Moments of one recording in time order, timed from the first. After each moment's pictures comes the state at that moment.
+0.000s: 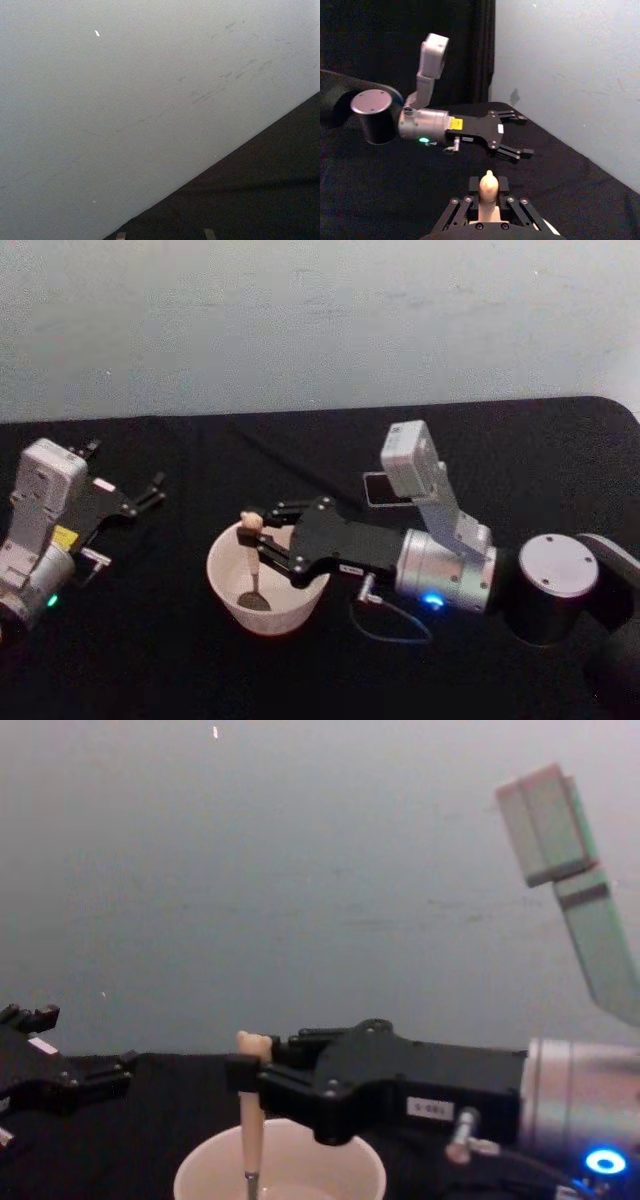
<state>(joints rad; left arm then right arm) -0.20 0.60 0.45 -1.41 -0.25 -0.12 0.03 0.38 0.40 -0.66 -1.45 0.44 -0.04 0.67</state>
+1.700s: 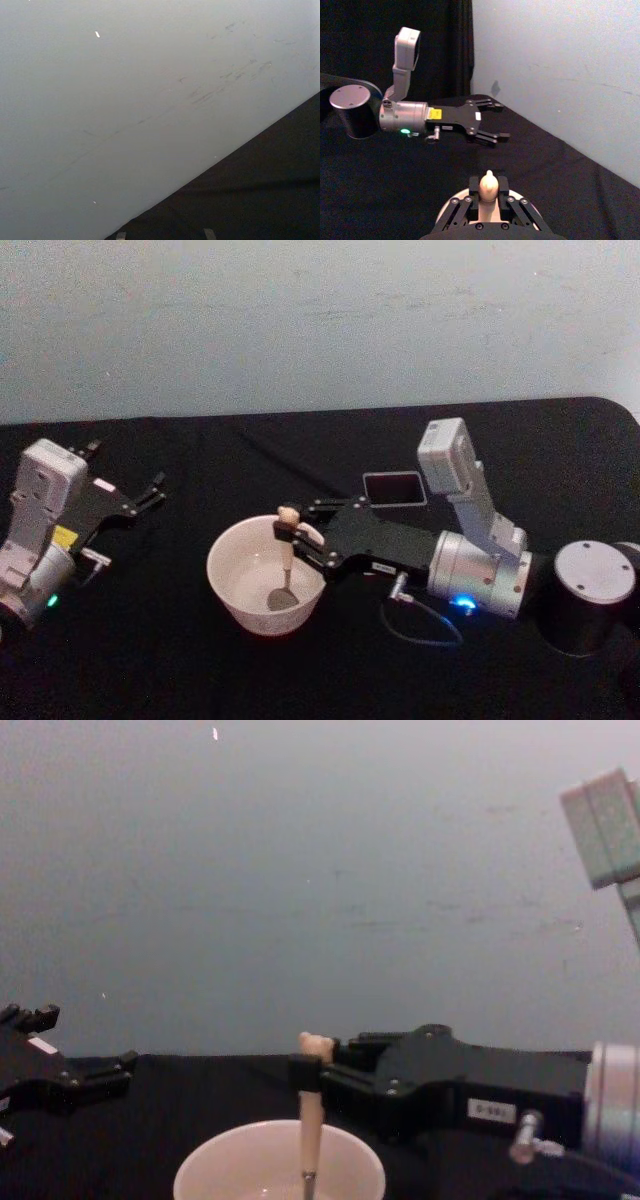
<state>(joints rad) -0.20 0.60 0.45 -1.41 -0.25 -0.12 0.03 0.32 0.44 -0.59 -1.50 0.44 0.01 0.64</state>
